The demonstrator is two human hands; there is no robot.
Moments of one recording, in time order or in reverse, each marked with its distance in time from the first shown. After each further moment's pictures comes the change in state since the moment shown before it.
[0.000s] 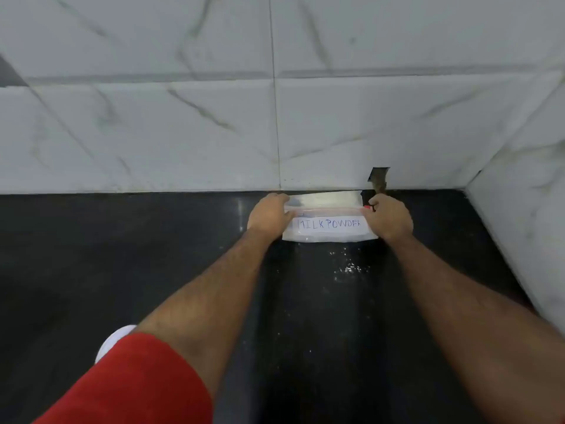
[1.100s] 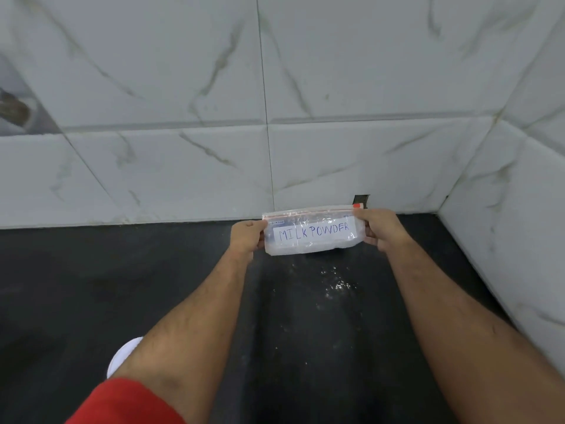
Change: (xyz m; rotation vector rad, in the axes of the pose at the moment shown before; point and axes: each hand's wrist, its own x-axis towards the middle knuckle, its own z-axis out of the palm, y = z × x) left_hand -0.040 0.002 -0.045 -1.058 0.131 -0.424; right_hand -0.045 -0.035 -0.071 0.985 -0.179 0.283
